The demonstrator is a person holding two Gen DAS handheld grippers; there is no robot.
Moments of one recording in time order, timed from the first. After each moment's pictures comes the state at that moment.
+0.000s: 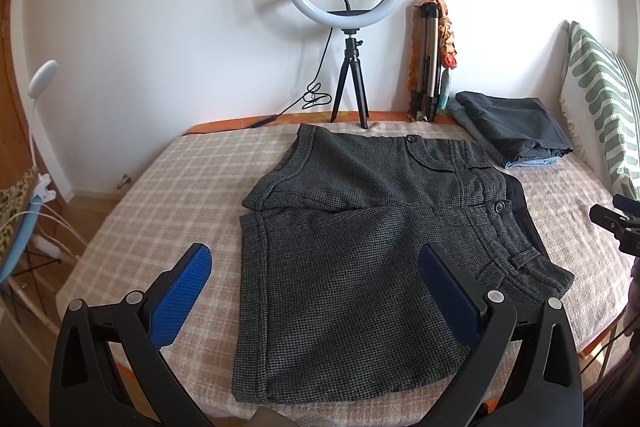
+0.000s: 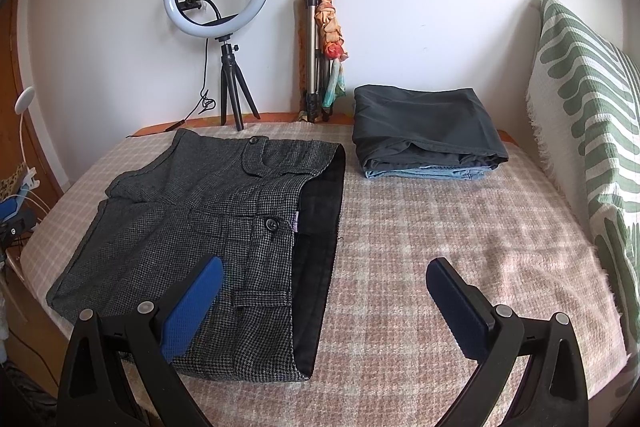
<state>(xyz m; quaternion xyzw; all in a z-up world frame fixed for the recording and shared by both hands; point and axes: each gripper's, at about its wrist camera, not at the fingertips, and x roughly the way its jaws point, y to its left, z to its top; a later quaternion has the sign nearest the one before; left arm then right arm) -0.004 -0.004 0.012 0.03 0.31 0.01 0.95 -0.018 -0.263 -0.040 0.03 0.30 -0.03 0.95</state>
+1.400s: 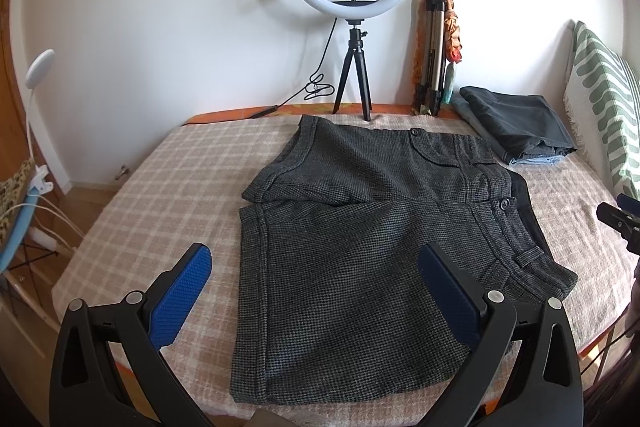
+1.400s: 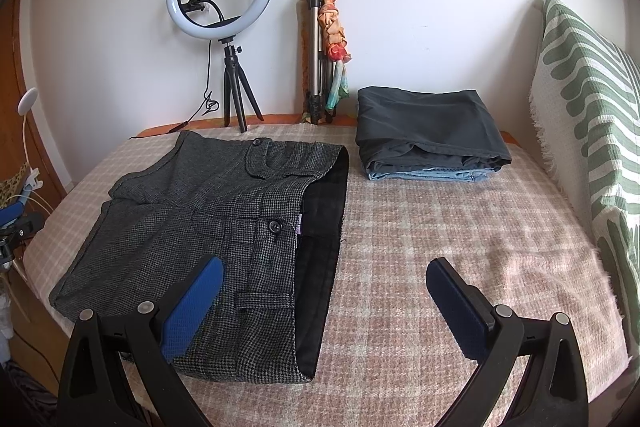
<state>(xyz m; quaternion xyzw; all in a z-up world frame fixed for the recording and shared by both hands) 0.006 0.001 0.005 0.02 0.32 0.01 0.95 -0.015 -0.261 -0.038 0.03 0.30 -0.02 0.95</state>
